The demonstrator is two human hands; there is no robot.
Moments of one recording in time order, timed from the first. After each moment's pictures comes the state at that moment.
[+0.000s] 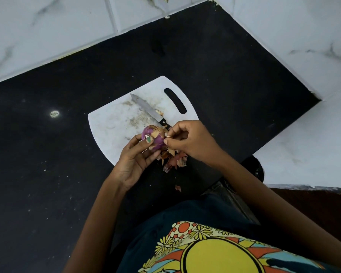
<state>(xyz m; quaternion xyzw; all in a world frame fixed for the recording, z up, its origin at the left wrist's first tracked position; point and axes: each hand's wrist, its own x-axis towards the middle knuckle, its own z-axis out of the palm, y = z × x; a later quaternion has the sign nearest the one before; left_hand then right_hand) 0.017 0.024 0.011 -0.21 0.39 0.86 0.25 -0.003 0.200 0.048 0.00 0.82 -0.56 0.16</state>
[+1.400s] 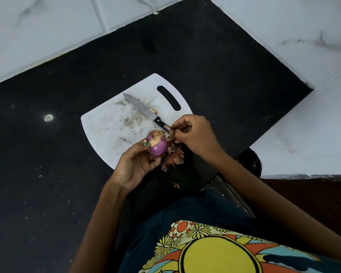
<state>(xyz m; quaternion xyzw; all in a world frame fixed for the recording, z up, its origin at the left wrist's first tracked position) 0.023 0.032 0.010 -0.17 0.36 0.85 0.33 -0.004 0.209 0.039 0.08 0.85 -0.52 0.08</state>
